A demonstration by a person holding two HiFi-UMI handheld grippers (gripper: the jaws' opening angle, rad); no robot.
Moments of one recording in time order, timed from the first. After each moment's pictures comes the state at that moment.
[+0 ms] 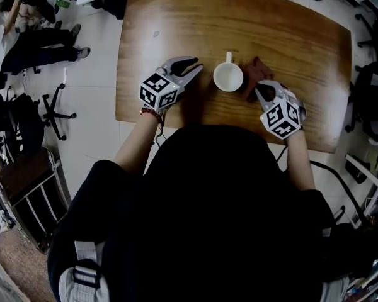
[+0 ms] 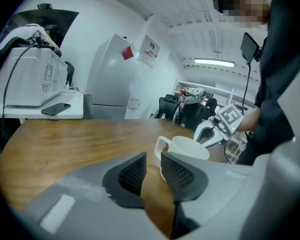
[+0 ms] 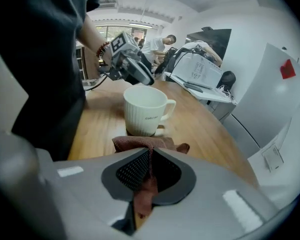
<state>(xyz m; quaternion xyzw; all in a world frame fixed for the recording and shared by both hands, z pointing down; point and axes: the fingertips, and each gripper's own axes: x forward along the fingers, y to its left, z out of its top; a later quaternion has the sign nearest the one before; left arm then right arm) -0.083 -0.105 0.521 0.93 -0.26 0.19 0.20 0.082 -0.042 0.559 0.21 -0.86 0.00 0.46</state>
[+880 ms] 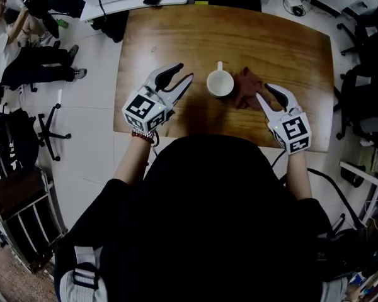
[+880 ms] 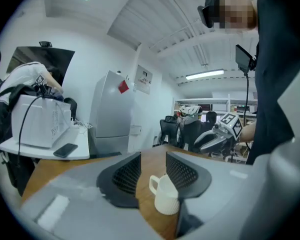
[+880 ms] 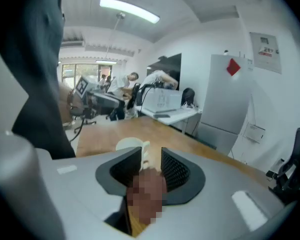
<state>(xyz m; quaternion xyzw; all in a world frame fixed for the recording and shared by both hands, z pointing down) -0.101 -0.081 0.407 0.94 -0.32 0.08 0.10 0.098 -0.037 0.434 0.38 -0.89 0.07 0.25</state>
